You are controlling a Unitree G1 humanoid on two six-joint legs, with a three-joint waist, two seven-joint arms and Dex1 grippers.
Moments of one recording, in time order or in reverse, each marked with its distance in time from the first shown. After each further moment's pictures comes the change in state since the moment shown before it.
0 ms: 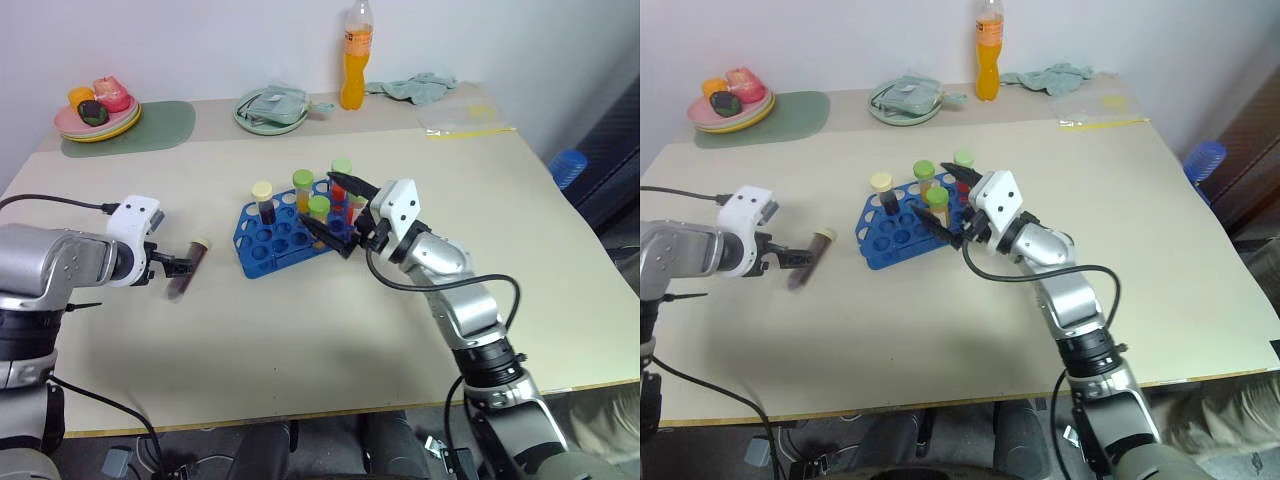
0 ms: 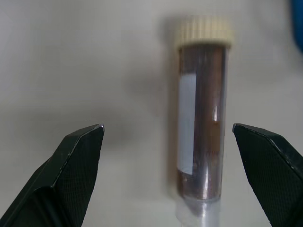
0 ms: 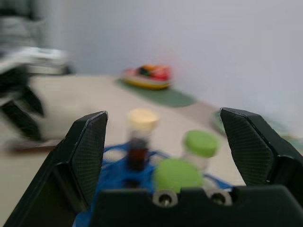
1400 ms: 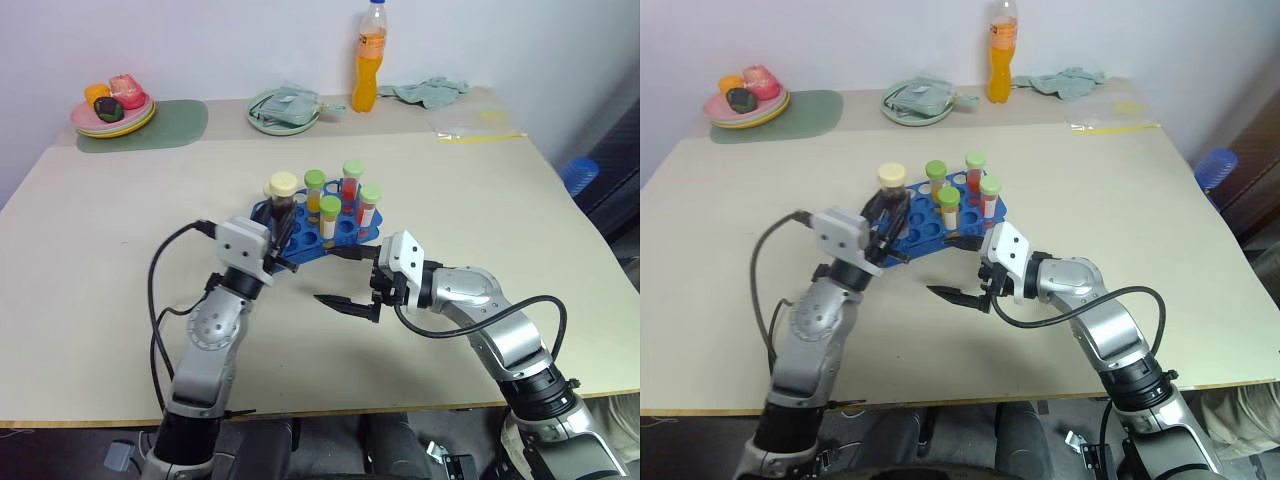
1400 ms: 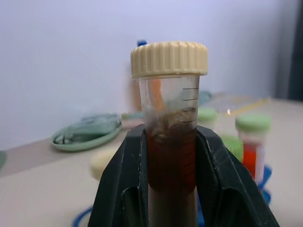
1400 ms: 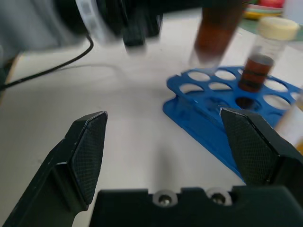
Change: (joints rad) left arm 0.509 -0.815 -0.073 -0.266 0.566 -1.587 0.223; right arm 0.146 -0.129 0.036 -0.062 0.024 0.117 0.122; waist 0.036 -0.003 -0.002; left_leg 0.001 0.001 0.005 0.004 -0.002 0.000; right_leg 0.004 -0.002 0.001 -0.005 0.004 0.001
